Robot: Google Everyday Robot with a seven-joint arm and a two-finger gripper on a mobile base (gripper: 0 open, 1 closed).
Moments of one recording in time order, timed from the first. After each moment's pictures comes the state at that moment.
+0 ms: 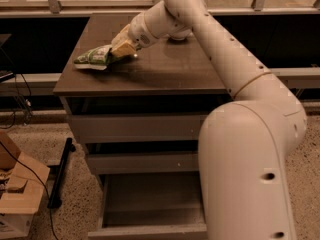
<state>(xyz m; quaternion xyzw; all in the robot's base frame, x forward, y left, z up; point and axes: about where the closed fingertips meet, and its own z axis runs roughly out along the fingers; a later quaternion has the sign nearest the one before) 0.771 0.119 0.881 -0.64 0.61 0.22 0.41</state>
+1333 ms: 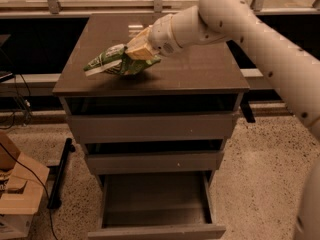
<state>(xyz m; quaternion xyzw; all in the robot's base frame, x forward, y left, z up) 0.685 0.064 0.919 -0.61 0.60 0.22 0.47</state>
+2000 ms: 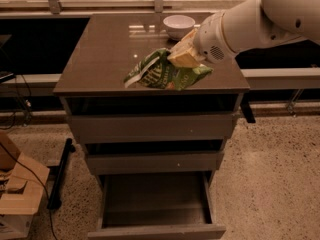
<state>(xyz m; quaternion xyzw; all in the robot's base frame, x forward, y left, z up) 0.599 -0.049 0.953 -0.56 0.69 0.13 0.44</state>
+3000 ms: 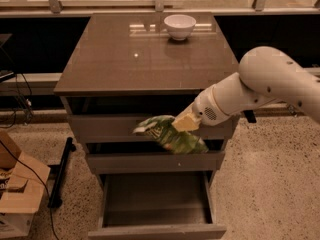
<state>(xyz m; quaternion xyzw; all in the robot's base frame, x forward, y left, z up) 0.539 -0.065 0.785 -0.47 0.81 0.23 0.27</state>
